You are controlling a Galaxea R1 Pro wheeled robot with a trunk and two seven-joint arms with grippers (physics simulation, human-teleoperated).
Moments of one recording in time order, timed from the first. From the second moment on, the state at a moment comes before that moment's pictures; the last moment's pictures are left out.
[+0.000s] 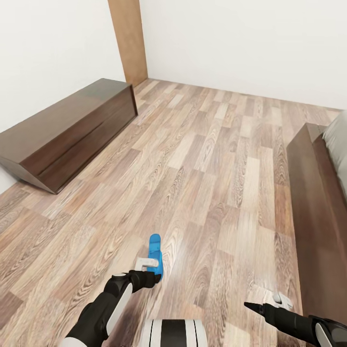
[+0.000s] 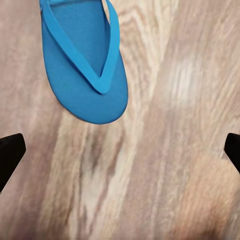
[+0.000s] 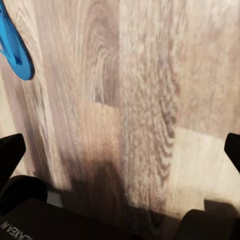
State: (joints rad) left arm -0.44 -0.06 -0.24 -0.97 0.20 0.59 -0.03; right arm -0.23 -0.28 -0.29 -0.91 -0.22 0.71 0.84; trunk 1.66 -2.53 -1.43
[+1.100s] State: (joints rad) left arm -0.44 -0.06 -0.24 -0.97 0.20 0.58 -0.03; right arm -0.23 -0.28 -0.29 -0.91 -0.22 0.71 0.84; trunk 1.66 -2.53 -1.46
